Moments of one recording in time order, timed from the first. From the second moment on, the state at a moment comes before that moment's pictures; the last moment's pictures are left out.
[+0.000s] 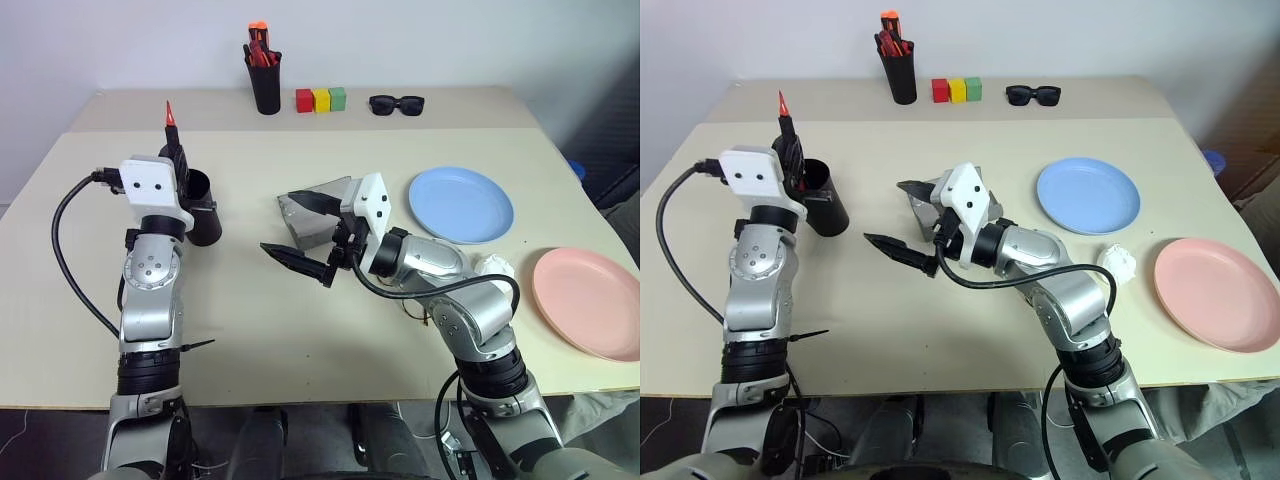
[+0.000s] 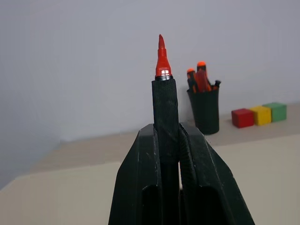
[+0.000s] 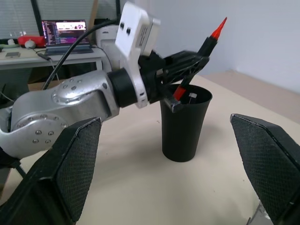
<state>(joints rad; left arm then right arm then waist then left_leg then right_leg) -0.40 0.27 0.22 -0.05 -0.01 0.05 -0.04 -0.52 -0.24 0.23 -0.39 0.42 0.56 0.65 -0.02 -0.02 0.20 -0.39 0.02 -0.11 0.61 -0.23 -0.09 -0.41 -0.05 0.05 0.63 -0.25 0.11</state>
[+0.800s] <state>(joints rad) -0.61 0.42 -0.12 -0.16 -0.22 0.47 -0.53 -0.47 -0.48 0.15 -0.40 0.42 0.56 0.75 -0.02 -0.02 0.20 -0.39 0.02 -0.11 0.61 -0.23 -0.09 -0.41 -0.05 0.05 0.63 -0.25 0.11</state>
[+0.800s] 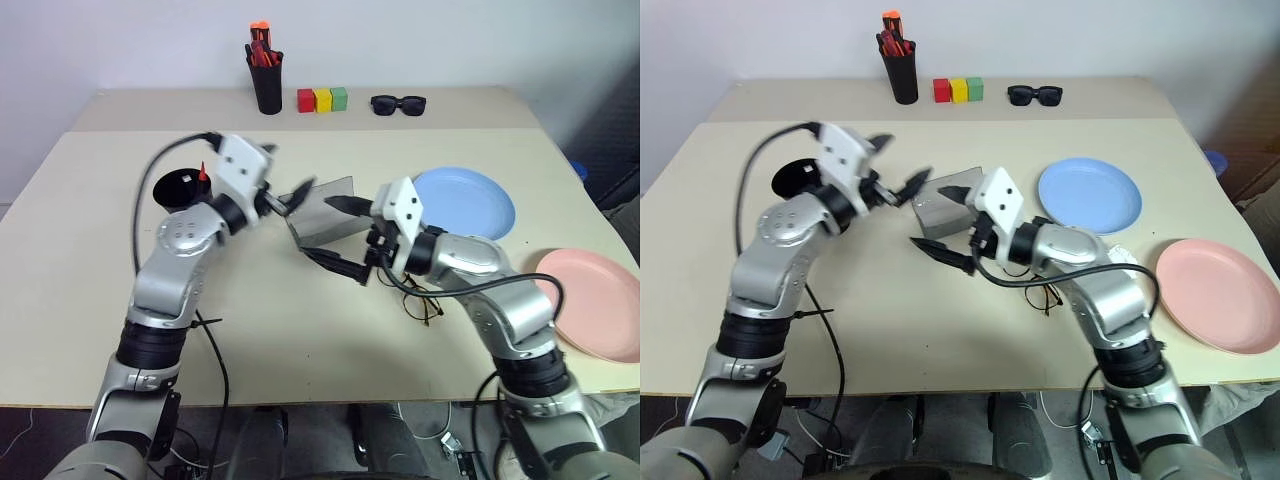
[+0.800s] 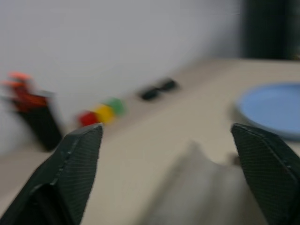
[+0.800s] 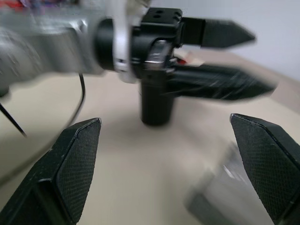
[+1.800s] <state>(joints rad) -0.63 0.59 -0.40 0.16 -0.01 0.09 -1.06 -0.16 -0.81 -0.07 -0.56 0.46 0.78 0.75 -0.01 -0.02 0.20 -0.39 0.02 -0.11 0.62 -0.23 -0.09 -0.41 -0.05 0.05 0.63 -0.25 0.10</state>
